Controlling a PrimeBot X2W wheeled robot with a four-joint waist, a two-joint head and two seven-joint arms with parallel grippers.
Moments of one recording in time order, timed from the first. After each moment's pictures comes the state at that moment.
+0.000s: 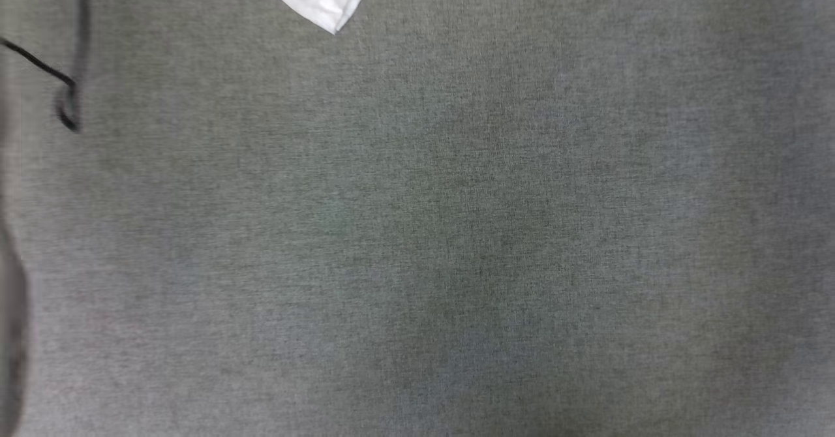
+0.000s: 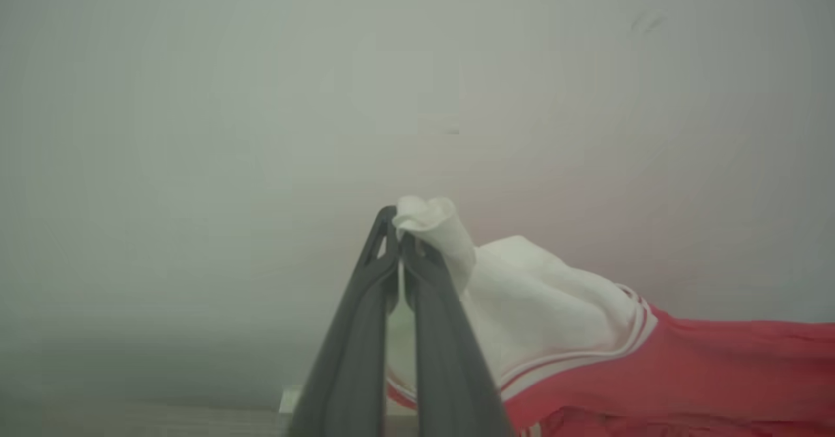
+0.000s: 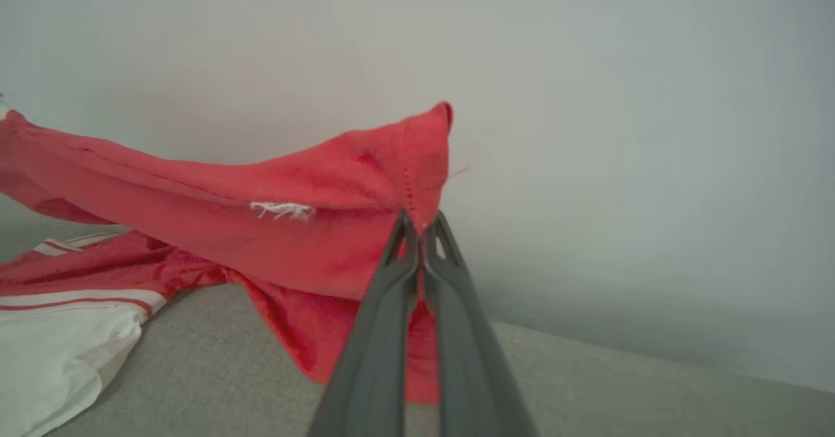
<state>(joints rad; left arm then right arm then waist) -1.50 0.40 -0.27 0.98 -0.61 -0.13 -0.26 -1.45 -0.21 0.25 0.83 0.33 0.13 0.06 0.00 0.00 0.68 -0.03</state>
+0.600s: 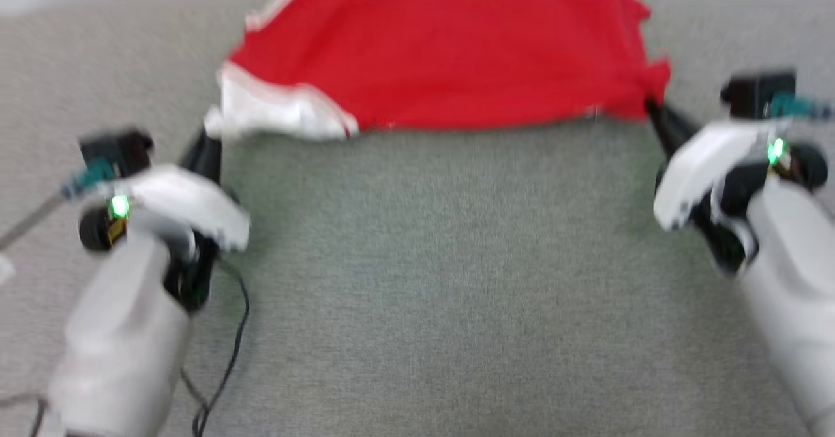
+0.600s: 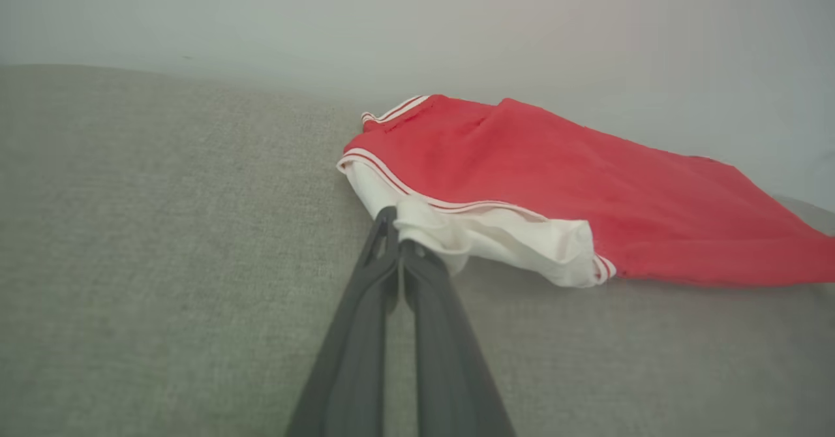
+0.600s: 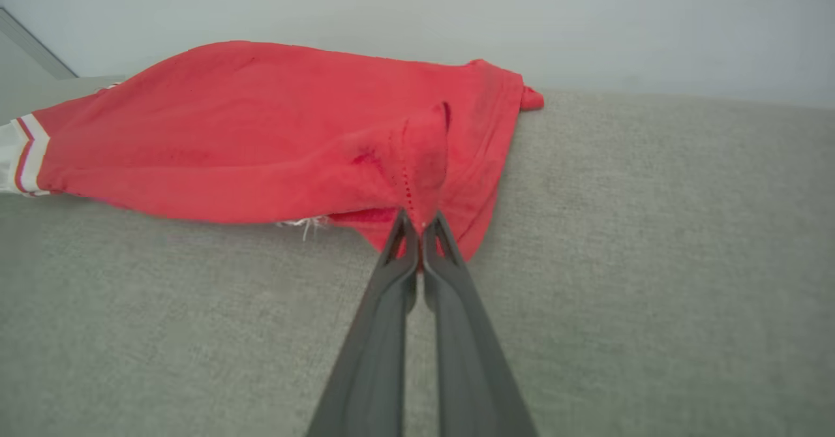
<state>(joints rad) -0.79 0.34 -0.42 0.87 -0.80 -0.13 -0.26 -0.85 -0.29 0.42 0.85 0.56 0.13 -0.03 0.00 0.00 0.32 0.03</state>
